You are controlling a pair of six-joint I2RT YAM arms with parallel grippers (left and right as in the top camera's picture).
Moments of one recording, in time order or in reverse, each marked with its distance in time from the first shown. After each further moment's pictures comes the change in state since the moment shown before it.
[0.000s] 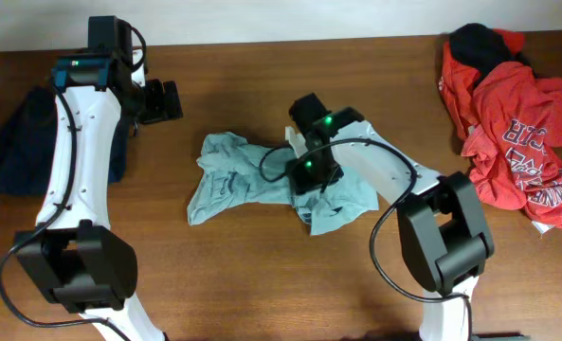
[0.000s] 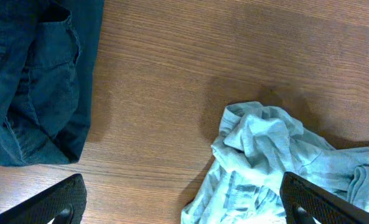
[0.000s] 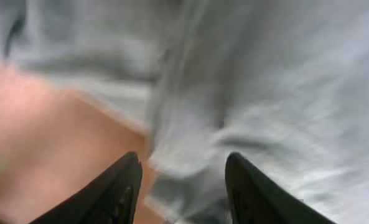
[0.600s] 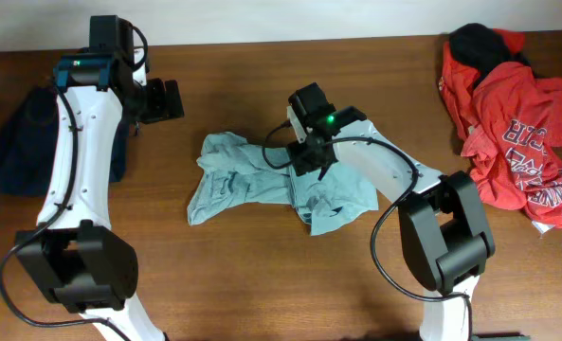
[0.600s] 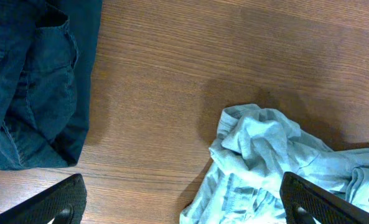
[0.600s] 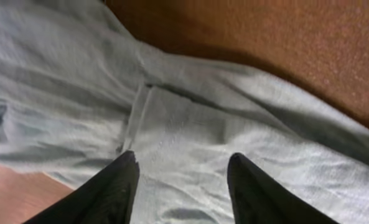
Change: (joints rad) left arm -0.005 0.000 0.000 0.010 0.000 0.000; right arm -0.005 0.000 0.000 0.188 0.140 0.001
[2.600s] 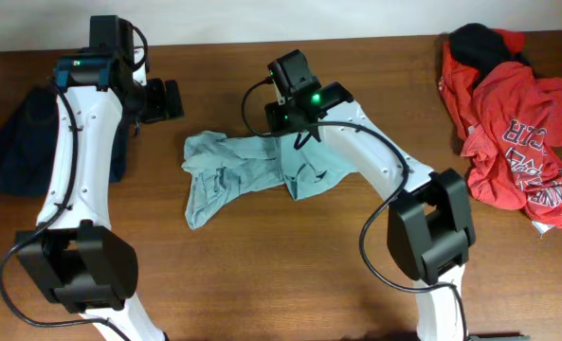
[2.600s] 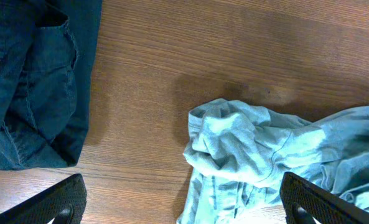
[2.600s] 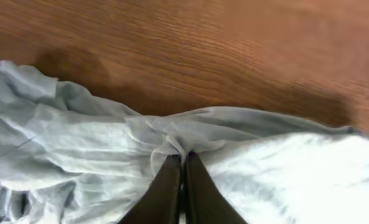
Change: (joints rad) left arm 0.000 0.000 0.000 0.000 0.000 0.000; right arm 0.039 0.096 0.290 0.034 0.082 0.110
